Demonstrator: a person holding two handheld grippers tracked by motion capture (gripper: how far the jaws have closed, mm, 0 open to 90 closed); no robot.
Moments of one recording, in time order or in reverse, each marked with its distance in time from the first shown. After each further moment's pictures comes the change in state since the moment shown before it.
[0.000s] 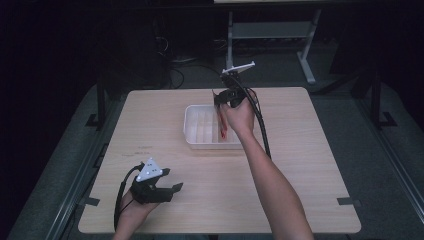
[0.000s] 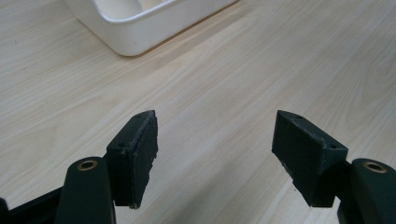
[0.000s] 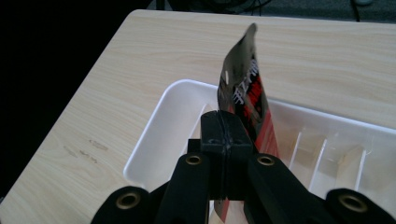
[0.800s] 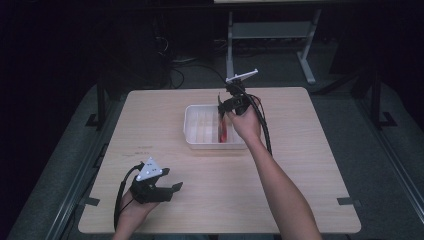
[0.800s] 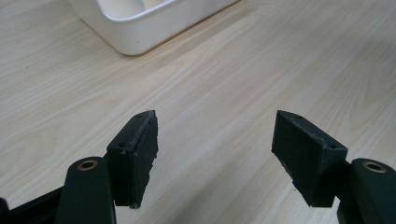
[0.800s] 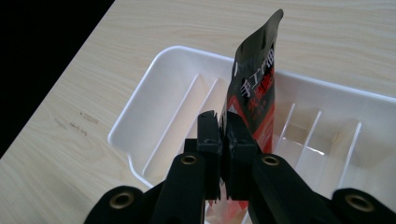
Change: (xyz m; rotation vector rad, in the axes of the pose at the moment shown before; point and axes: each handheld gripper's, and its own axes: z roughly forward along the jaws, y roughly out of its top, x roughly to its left) left arm 0.002 0.000 0.000 0.004 0.005 -0.004; right arm -0.014 -0.020 0.000 0.055 0.014 -0.048
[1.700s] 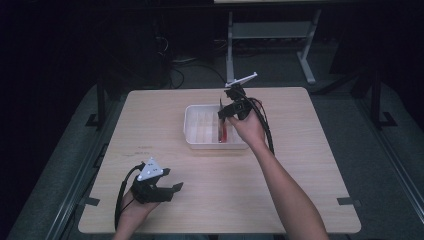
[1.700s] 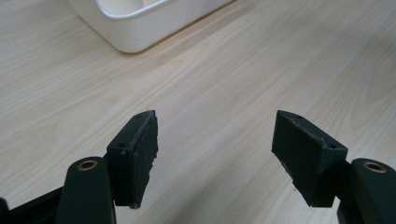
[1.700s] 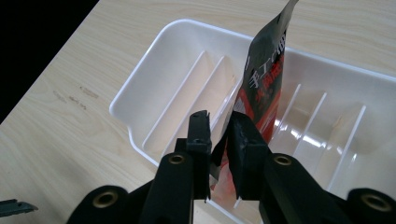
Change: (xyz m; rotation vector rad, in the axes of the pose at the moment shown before) left arm 0.000 0.000 0.002 0.010 -0.001 0.003; right arm 0.002 -0.011 -0.005 0.044 0.009 -0.068
